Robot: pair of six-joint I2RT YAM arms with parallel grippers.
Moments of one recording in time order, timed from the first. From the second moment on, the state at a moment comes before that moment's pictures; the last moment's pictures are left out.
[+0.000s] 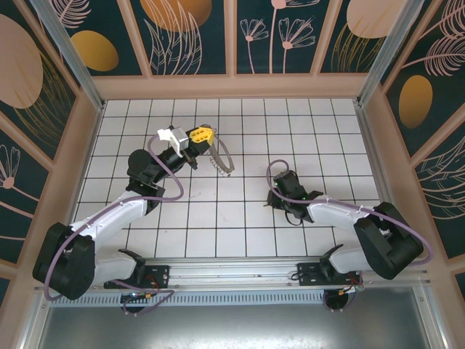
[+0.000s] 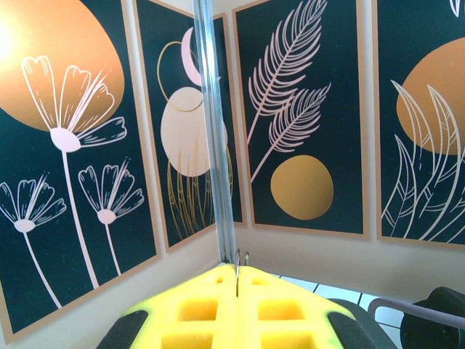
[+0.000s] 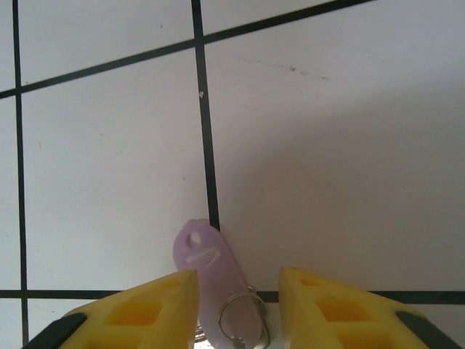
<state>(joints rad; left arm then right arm) -0.46 1.25 0.66 0.96 0.56 -0.12 0.63 1.35 0.51 -0.13 0.12 0.71</state>
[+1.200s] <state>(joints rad) -0.46 1.27 0.66 0.98 0.56 -0.13 0.64 1.35 0.54 -0.18 0.15 0.68</state>
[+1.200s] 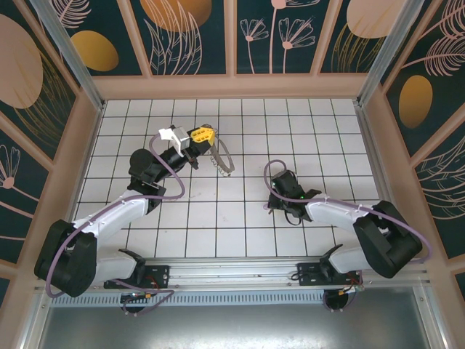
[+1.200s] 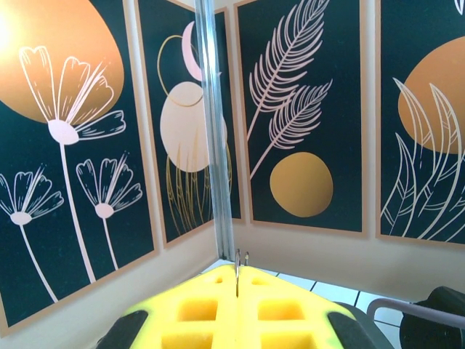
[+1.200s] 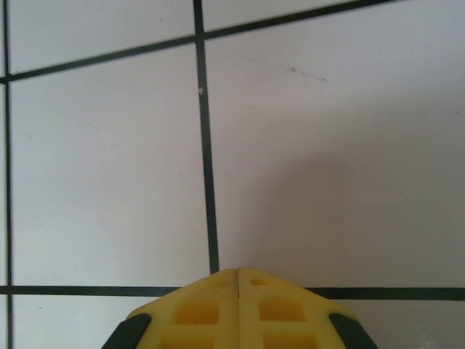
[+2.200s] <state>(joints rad) -0.48 1.32 0.69 0.94 0.63 -0.12 0.37 1.07 0.61 0.38 -0.50 0.54</state>
